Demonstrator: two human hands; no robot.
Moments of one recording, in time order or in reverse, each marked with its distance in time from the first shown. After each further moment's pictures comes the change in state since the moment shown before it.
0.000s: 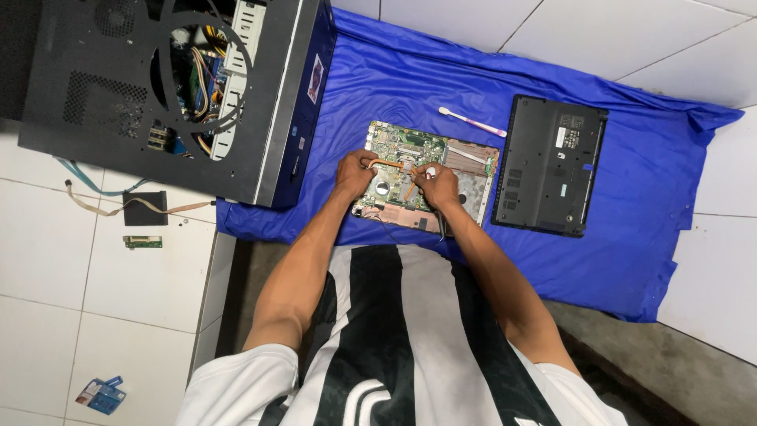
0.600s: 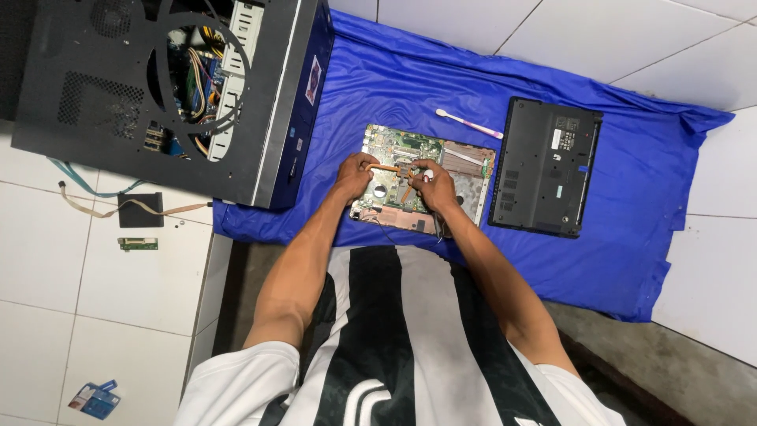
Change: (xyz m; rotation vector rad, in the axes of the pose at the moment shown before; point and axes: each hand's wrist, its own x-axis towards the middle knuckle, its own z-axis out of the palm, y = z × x) left_hand -0.010 0.005 -0.003 -0.163 -0.052 0.068; right_hand 0.000 0.002 -0.003 0.065 -0.088 -0.121
